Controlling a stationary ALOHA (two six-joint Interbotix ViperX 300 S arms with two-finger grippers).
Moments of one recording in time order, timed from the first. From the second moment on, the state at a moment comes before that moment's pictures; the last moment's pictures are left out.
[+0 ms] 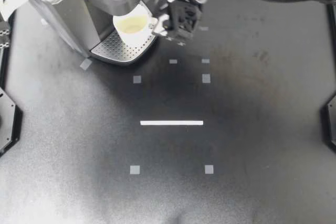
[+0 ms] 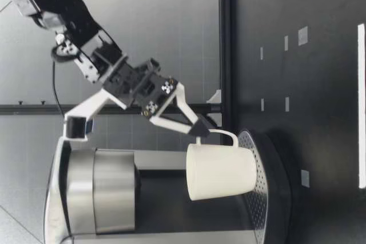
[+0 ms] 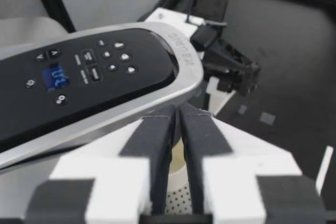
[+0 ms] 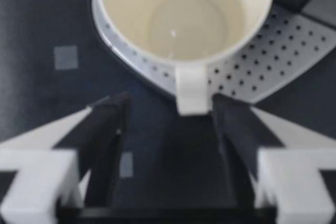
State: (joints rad) left arm 0.17 -0.77 0.50 0.49 0.78 -0.40; right arm -0.53 0.31 0.15 0.63 0.59 -0.92
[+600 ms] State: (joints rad) left arm 0.34 -0.62 0.49 0.50 0.64 -0.39; right arm -0.53 0.06 0.43 0.68 0.48 -0.92
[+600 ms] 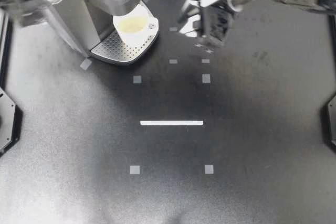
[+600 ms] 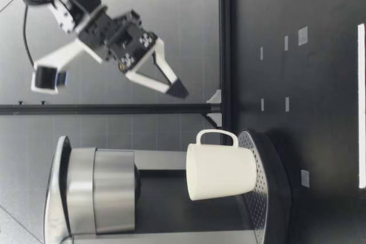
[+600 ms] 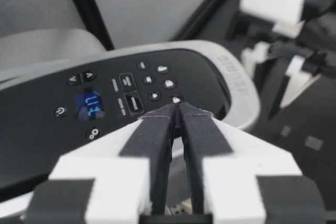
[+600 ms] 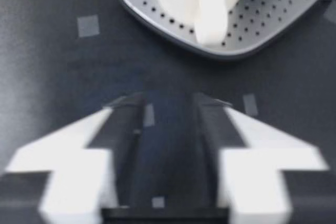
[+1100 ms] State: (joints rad) left arm 0.42 -0.44 0.34 0.50 0.71 -0.33; right arm -0.53 -0.09 0.59 0.76 0.37 -0.92
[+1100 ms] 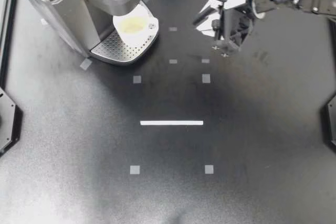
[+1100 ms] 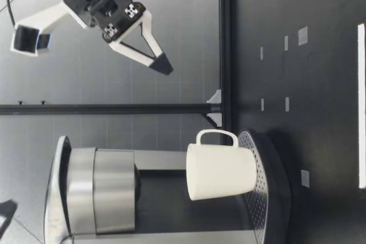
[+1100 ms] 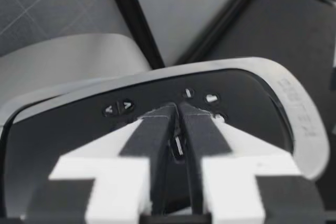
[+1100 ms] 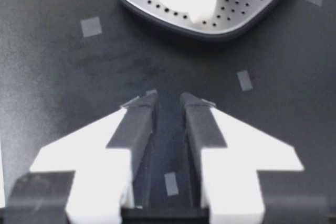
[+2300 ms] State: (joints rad) left arm 0.45 -0.35 0.33 0.50 0.74 -0.31; right arm -0.53 -0.11 0.62 0.75 0.34 -0.94
